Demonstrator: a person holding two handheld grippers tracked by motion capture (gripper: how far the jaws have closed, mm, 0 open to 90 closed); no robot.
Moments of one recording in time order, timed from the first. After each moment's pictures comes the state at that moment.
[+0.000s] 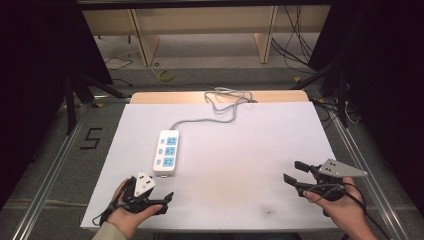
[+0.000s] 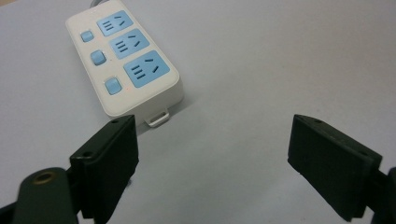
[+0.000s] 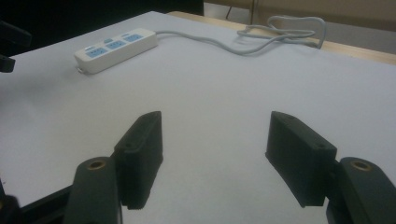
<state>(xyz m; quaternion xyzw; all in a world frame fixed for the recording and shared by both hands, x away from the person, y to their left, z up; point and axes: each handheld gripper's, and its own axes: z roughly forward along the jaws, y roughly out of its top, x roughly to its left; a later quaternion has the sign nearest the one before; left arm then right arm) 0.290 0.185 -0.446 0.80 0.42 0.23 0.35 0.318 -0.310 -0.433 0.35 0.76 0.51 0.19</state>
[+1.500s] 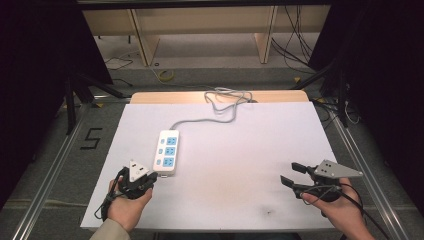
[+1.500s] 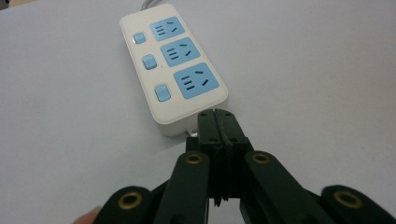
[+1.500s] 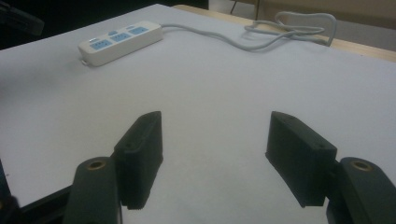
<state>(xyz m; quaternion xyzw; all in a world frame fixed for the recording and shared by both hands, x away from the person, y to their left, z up) 0.309 0.194 -0.431 0.77 0.49 0.25 0.33 0.317 -0.303 -0.434 0.34 0.77 0.50 0.19</state>
